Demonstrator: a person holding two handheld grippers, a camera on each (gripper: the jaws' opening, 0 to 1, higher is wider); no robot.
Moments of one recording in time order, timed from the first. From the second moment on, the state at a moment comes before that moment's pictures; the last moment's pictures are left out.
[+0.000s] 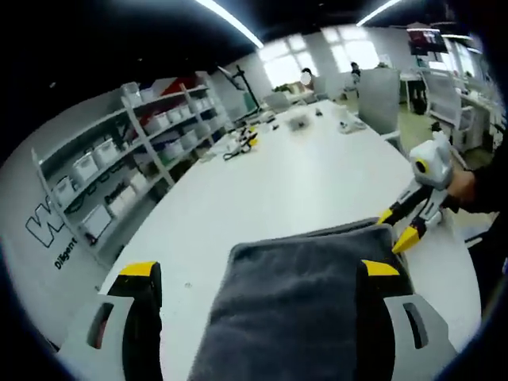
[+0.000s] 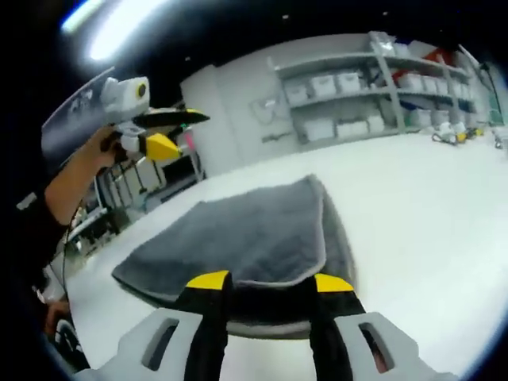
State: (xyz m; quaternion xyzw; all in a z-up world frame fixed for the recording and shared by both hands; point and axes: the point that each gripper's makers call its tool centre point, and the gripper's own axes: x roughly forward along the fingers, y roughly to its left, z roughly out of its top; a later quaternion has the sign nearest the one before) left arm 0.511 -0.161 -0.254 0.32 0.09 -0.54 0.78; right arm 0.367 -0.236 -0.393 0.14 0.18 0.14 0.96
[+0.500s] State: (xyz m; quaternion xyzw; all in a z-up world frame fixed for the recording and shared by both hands) left arm 0.557 -0.172 -0.252 0.36 0.11 -0.52 0.77; right arm 0.369 -0.248 -0.392 0.21 0.17 0.14 0.95
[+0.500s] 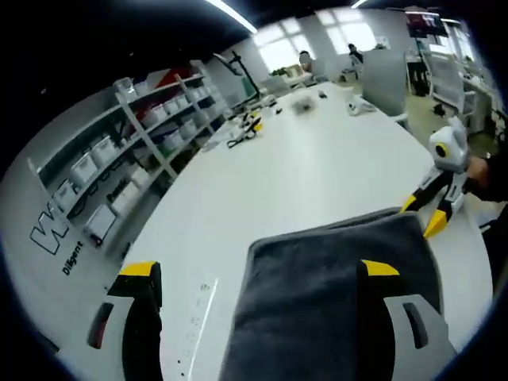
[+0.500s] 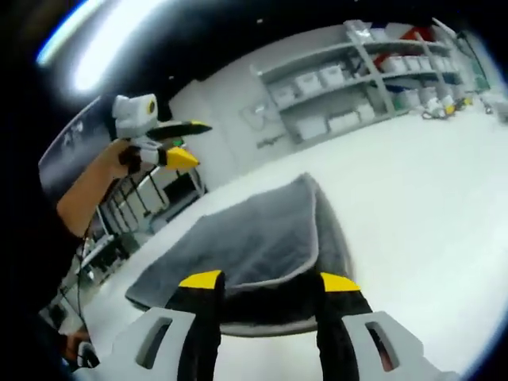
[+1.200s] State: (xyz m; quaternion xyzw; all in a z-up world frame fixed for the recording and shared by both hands) left arm 0.590 -0.193 -0.285 0.37 0.14 -0.53 0.75; right arm 0.377 -0.244 -0.392 0.24 0.17 0.14 0.94
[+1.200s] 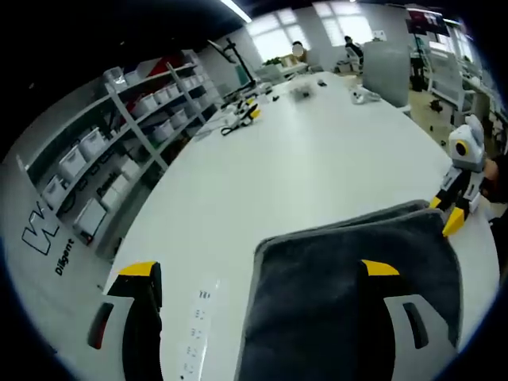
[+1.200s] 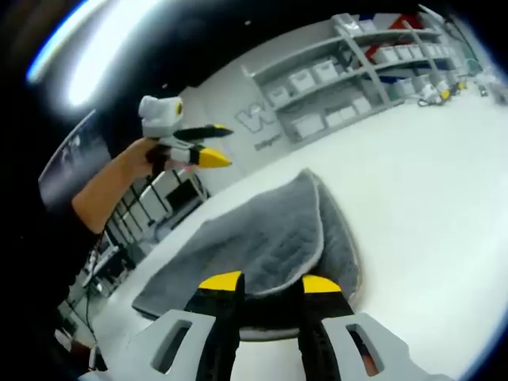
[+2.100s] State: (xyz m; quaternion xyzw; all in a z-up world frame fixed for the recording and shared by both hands) left arm 0.639 -0.238 -0.323 0.44 0.19 -0.55 0.68; right arm 0.379 -0.245 -0.397 0.22 0.17 0.13 0.95
